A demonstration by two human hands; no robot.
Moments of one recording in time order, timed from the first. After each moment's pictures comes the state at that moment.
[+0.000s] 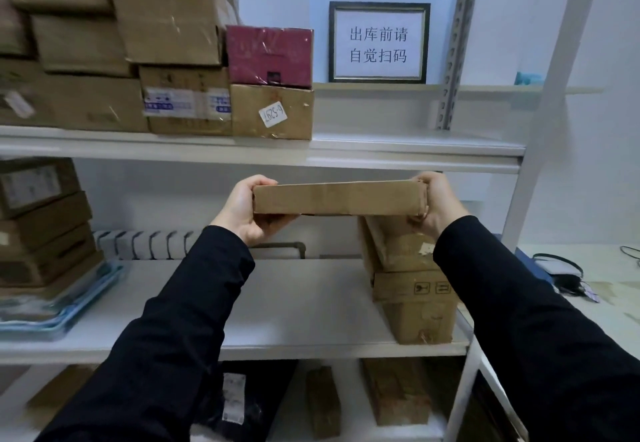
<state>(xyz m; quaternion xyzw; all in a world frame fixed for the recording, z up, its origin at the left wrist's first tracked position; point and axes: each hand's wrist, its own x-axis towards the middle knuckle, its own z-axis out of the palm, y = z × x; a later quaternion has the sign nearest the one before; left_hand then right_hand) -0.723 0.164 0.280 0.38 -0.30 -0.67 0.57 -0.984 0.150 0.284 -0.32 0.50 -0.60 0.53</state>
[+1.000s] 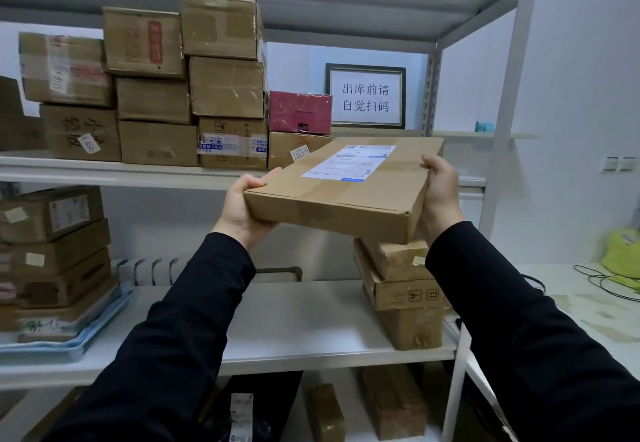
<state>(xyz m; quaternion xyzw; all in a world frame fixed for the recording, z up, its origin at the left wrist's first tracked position) -0.660 0.258 0.320 0.20 -0.37 -0.67 0.61 -0.913 0.266 0.343 -0.37 0.34 -0.76 0.42</state>
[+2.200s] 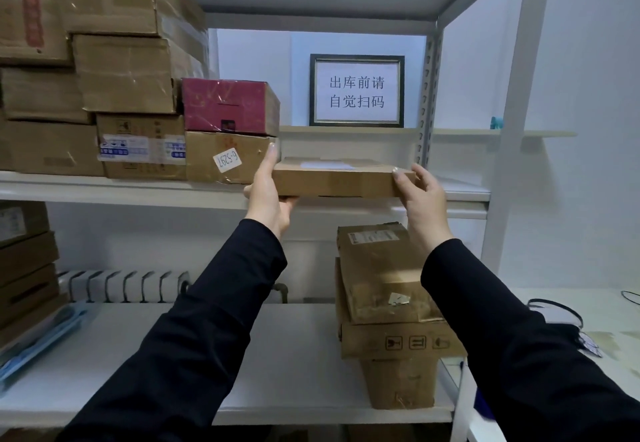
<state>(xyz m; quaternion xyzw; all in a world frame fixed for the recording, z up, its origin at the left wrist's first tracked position) -0.828 0.117 0.344 0.23 -0.29 -0.57 0.73 -1.034 0.126 0.322 -0.50 0.39 -0.72 0.28</state>
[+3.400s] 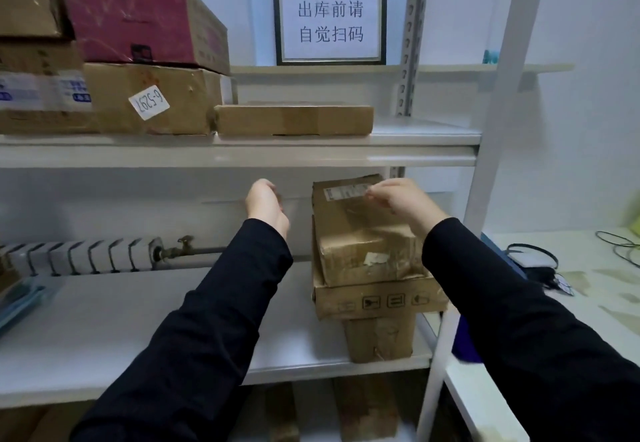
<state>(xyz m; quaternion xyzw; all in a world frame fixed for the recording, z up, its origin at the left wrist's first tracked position) -0.887 0.072 0.272 0.47 -0.21 -0.54 0.67 -1.084 0.067 0.263 -0.58 0.57 -0.48 0.33</state>
